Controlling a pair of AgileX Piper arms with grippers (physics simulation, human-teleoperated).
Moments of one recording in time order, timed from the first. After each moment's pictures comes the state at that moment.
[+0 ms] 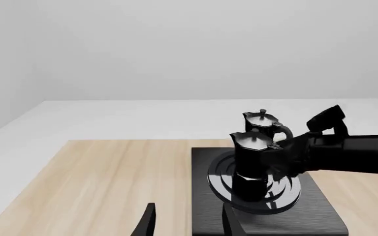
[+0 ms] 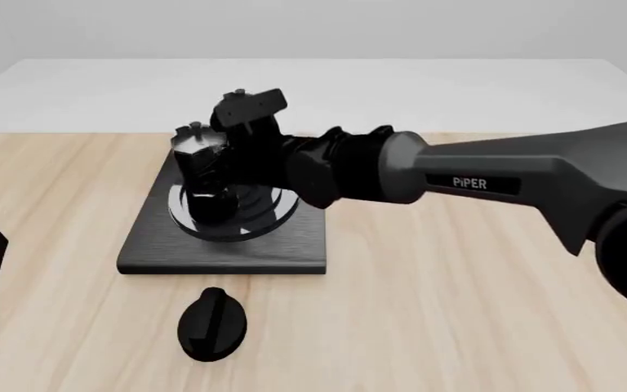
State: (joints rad) left arm 0.00 0.05 -0.13 0.10 0.01; right arm 0.82 2.02 -1.46 -0.06 0.12
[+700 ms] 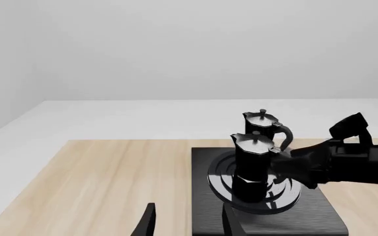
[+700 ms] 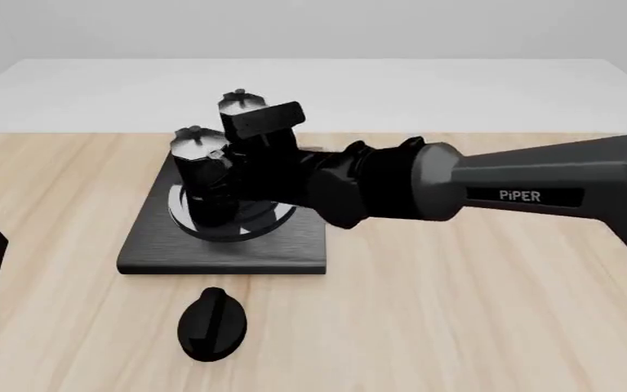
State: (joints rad) left arm 0.00 0.05 -0.13 0.10 0.01; right arm 0.84 1.91 -1.29 -0.11 0.19
